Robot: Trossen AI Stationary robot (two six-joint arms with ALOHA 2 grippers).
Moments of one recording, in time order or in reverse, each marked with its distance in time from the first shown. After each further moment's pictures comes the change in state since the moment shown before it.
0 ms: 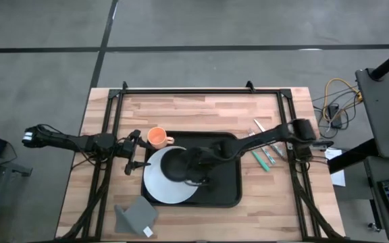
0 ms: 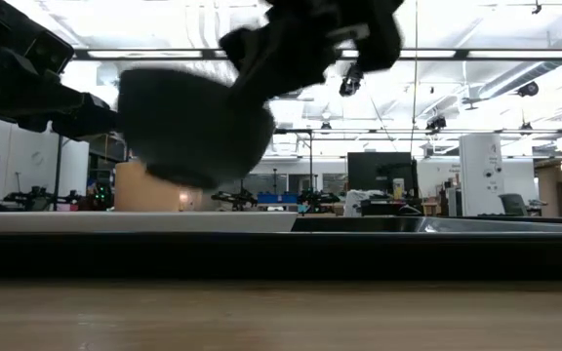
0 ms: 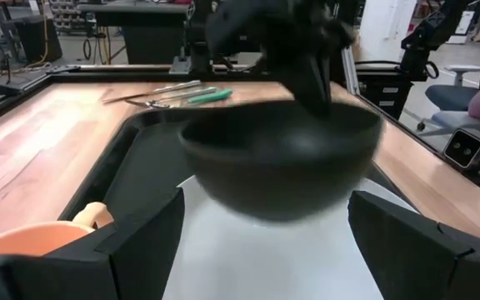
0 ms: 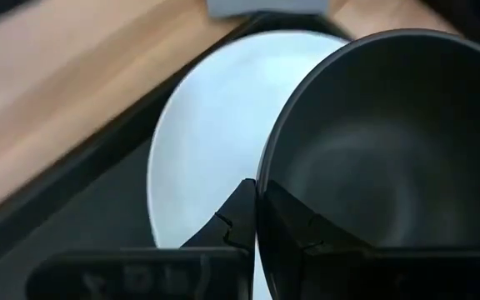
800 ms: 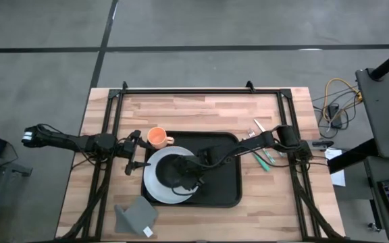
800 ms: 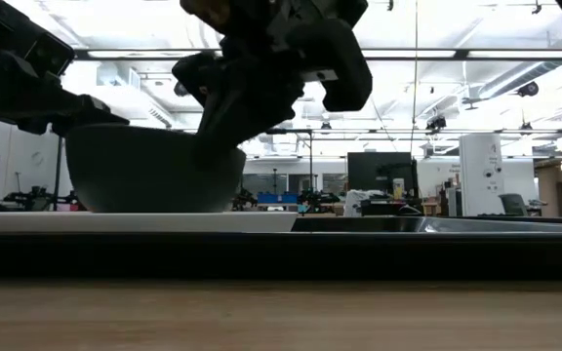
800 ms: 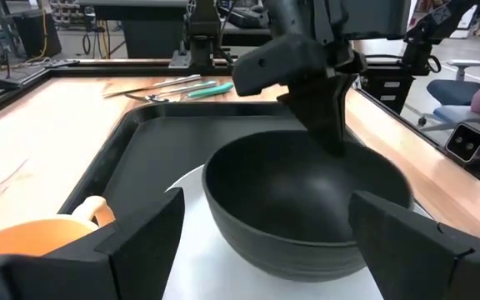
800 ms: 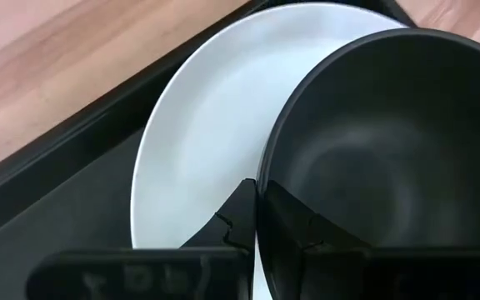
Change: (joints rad) left arm 0.000 0.016 0.000 0.000 0.000 0.000; right arm 0.021 0.195 0.227 -0.165 0.023 -0.089
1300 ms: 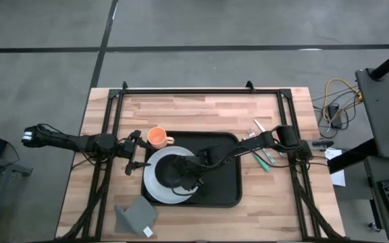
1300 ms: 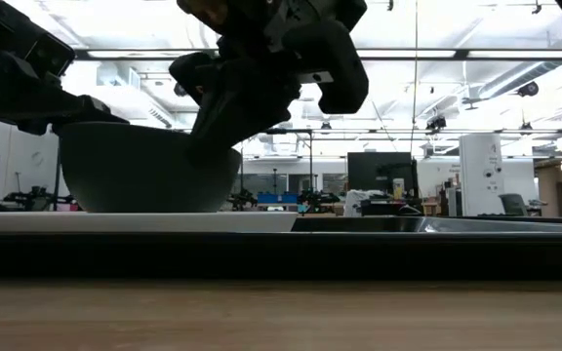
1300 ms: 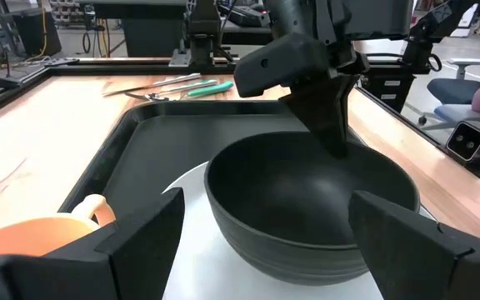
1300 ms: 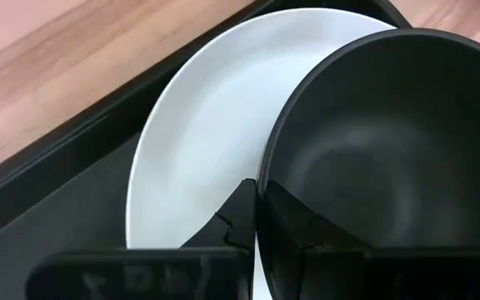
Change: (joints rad) left arm 0.000 0.003 0.000 0.000 0.000 0.000; right arm 0.001 0.002 -0.005 0.024 -0.004 0.002
